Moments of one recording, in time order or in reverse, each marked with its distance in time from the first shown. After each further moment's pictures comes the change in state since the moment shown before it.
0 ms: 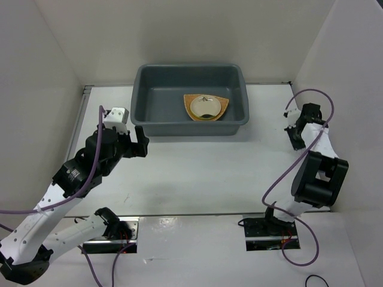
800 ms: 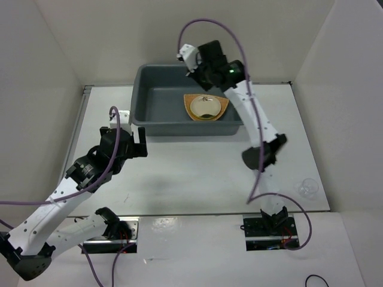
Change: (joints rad) left arm 0.007 0.063 -0.072 0.002 -0.124 -0.023; right arm 0.900 0.513 1.440 -0.469 0.027 0.118
